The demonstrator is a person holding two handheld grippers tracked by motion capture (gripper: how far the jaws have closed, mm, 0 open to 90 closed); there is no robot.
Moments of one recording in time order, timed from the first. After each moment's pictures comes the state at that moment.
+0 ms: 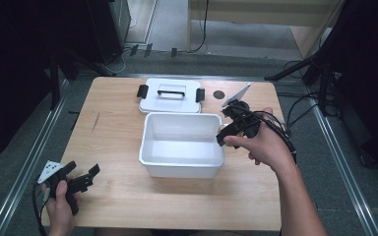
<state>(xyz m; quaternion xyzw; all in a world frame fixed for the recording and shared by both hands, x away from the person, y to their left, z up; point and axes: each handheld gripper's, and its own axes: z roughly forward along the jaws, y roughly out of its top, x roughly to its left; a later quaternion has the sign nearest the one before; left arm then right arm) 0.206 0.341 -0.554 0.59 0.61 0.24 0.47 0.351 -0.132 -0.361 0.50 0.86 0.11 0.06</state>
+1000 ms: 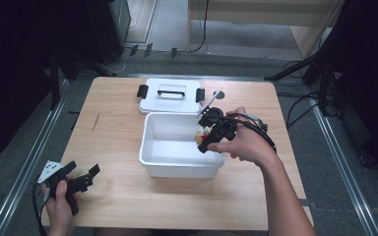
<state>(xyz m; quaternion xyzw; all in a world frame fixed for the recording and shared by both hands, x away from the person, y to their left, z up) 0.206 0.342 -0.554 0.59 0.61 0.24 0.47 0.345 -0.089 -0.382 0.31 0.94 0.14 0.05</state>
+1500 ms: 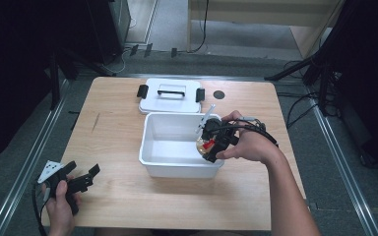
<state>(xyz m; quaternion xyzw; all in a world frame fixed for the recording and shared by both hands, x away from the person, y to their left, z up) 0.206 0.341 -0.554 0.59 0.61 0.24 0.47 0.346 -0.097 -0.411 0.16 0.97 0.14 0.07</state>
